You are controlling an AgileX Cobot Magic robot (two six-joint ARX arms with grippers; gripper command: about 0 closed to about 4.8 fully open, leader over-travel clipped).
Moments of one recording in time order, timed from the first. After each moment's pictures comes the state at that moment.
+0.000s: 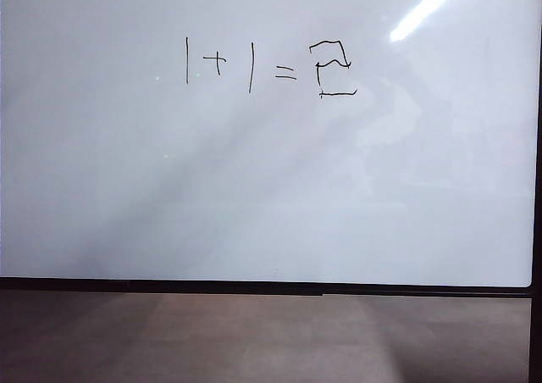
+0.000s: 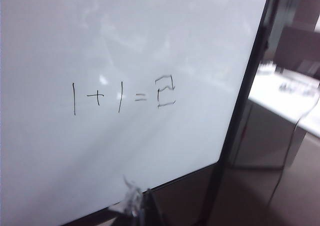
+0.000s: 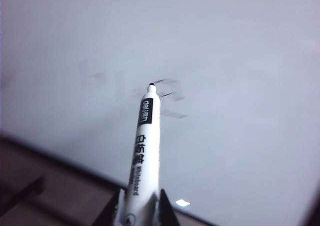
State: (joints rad) left arm -0.54 0.32 0.86 -0.49 0.07 -0.08; right arm 0.94 0.38 0.87 -0.48 0.47 -0.06
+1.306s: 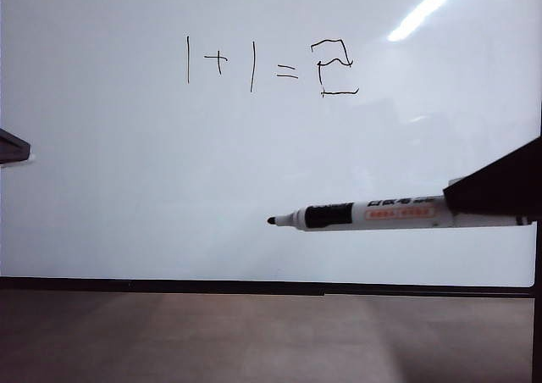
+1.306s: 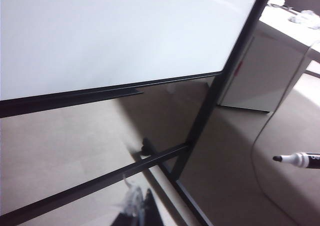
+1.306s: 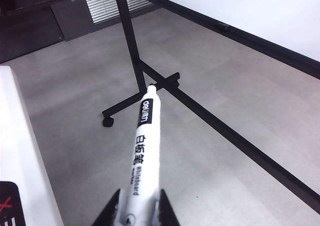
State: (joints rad) left arm -0.54 0.01 0.01 -0.15 0.13 -0.18; right arm 0.94 0.22 0.01 -0.06 -0.07 0.09
